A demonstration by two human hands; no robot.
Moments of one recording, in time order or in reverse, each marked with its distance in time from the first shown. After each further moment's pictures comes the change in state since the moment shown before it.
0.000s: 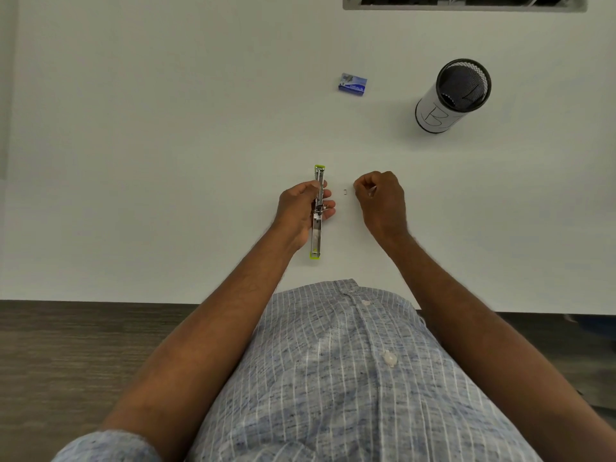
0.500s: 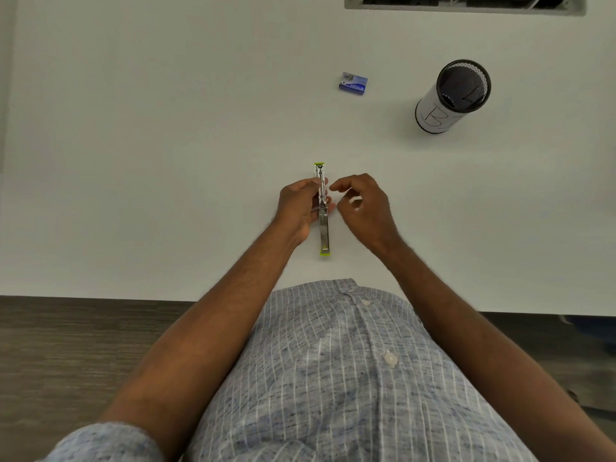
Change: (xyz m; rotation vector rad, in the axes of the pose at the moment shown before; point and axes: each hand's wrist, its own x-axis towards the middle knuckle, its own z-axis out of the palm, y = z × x) left_hand 0.003 0.002 0.005 0.005 0.025 0.007; right_hand -0.026 -0.022 0.000 0.215 -0.148 -0.197
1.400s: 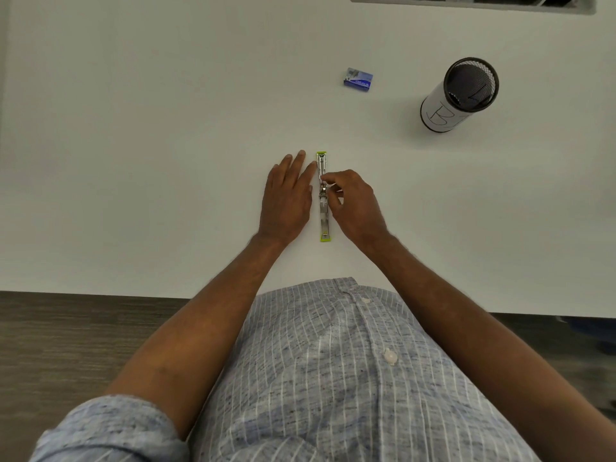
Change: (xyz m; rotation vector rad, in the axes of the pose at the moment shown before) left_hand 0.038 -0.019 -0.052 1.487 0.163 1.054; right_hand 0.016 0.000 0.023 -0.230 -0.060 -0.111
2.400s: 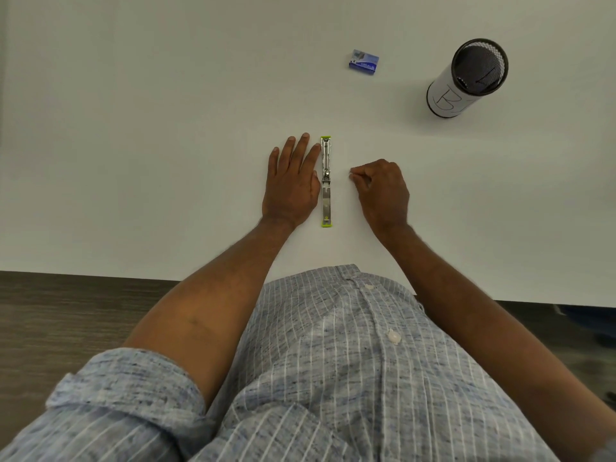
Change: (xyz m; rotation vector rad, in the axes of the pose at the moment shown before) left_hand -0.001 0.003 0.008 0.118 0.036 -0.019; right_hand -0.009 0.041 -0.009 -0.241 0.190 0.144
